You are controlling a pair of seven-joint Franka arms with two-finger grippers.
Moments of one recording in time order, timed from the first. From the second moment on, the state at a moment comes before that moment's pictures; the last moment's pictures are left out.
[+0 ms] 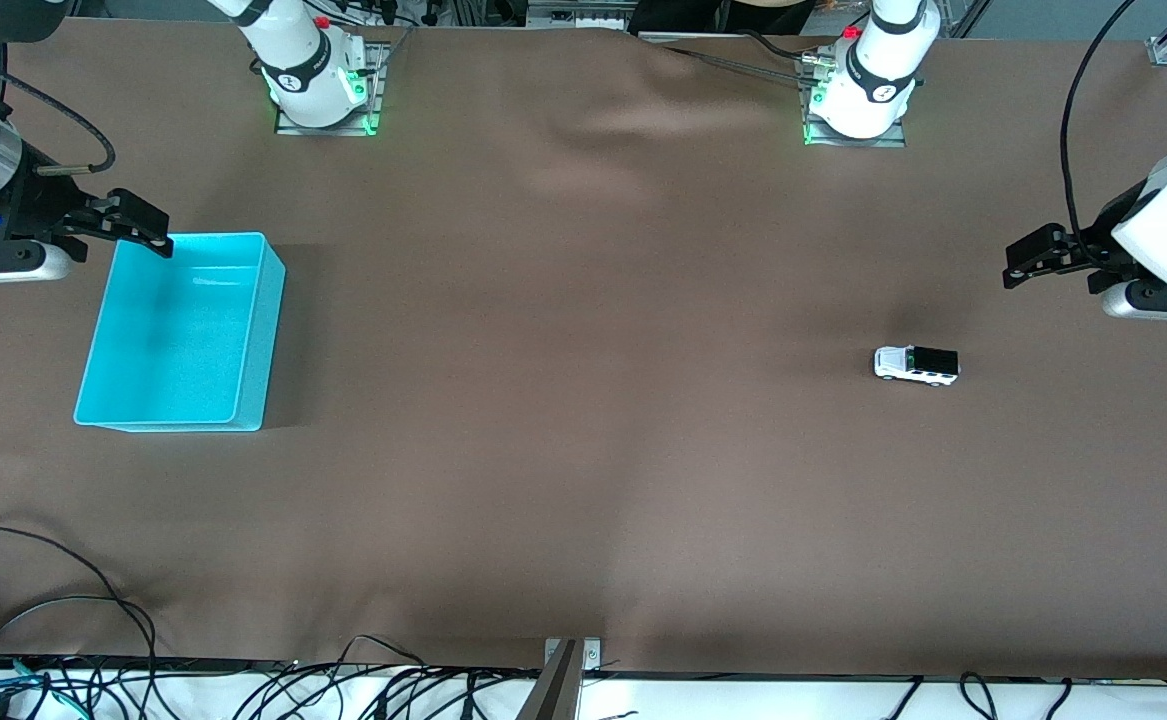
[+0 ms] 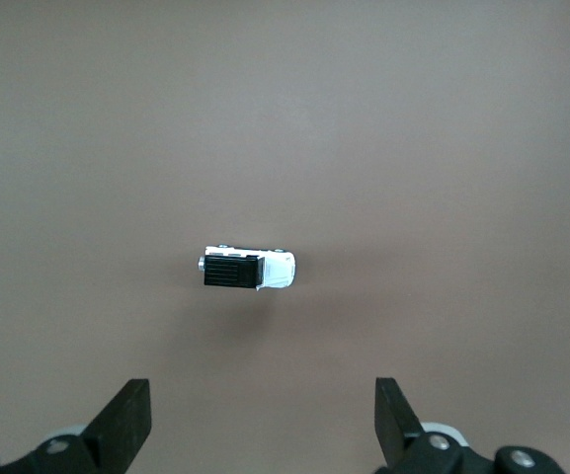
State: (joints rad) left arm -0.04 0.07 0.03 -1.59 -0.01 1.60 0.03; right arm 0.09 0.03 -0.02 -1.61 0.01 1.60 0.01
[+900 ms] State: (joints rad) left arm -0.01 0.09 0.04 -1.60 -0.01 1.60 0.03; right arm 0.09 0.03 -0.02 -1.61 0.01 1.60 0.01
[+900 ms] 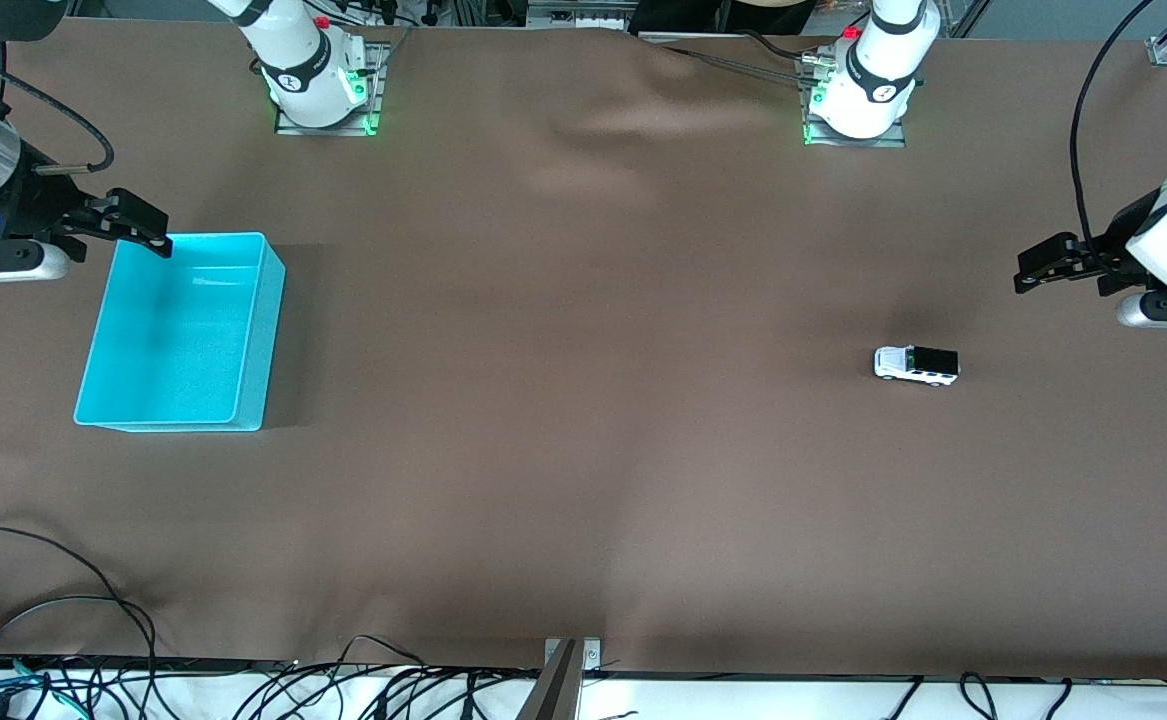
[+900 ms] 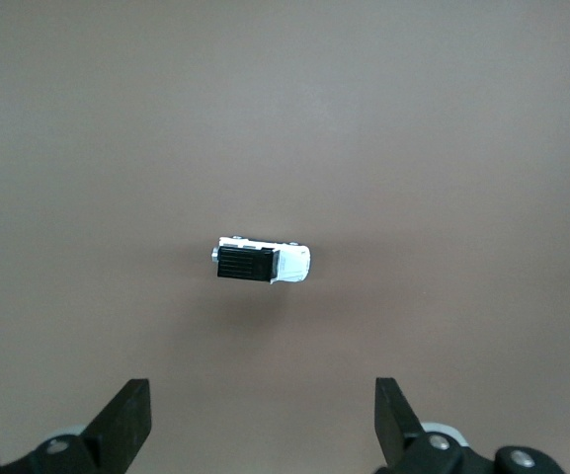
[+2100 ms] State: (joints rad) left arm 0.01 0.28 0.04 -1.63 -0.01 1.59 -0.96; right arm 0.09 0.03 -0.02 -1.61 0.01 1.60 0.01
